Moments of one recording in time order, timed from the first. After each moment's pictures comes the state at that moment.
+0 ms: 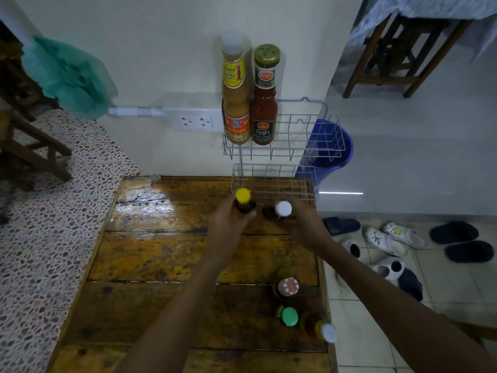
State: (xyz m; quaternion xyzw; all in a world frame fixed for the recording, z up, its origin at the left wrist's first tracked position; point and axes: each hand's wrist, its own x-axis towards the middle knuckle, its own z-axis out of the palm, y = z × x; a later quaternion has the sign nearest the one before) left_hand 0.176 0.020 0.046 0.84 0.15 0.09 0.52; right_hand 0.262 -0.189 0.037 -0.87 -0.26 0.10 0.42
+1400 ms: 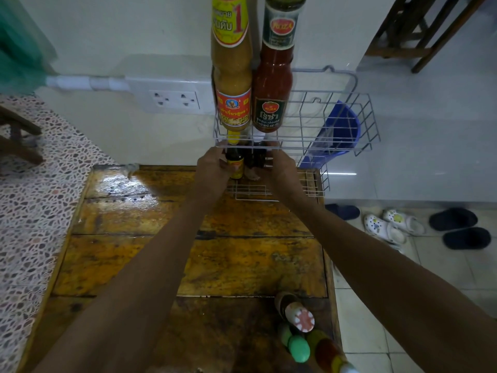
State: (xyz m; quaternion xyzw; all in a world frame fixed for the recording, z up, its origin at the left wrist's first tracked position) left_hand 0.317 0.087 -0.002 0.86 0.13 0.08 0.49; right_hand 0.379 -0.089 -0.016 -0.87 -0.14 0.07 0.47
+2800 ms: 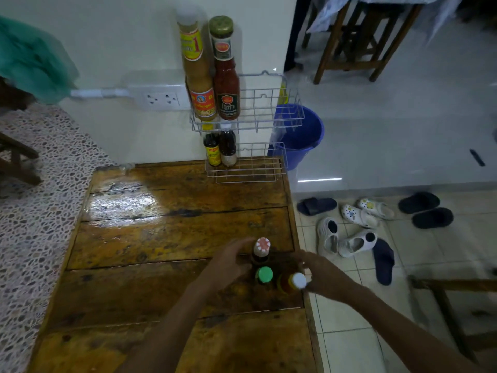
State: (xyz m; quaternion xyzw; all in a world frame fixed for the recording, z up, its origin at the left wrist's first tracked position) left_hand 0.073 -0.032 -0.009 0.86 0.00 -0.20 0.47; right_hand 0.112 -0.336 -0.010 -0.87 -0.26 0.28 0.30
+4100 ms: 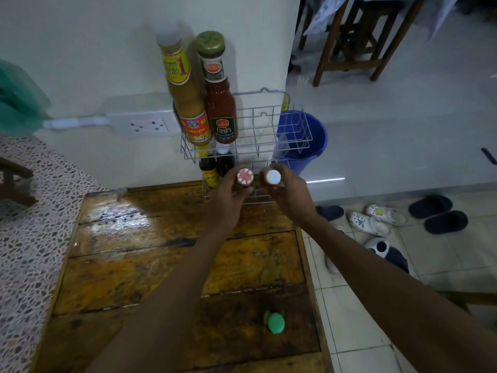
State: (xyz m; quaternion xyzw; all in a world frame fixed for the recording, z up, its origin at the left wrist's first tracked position) left_hand 0.267 -0.016 0.028 0.85 0.08 0.08 0.51; right_hand 0.321 -0.198 0.025 -0.90 -0.15 0.00 0.40
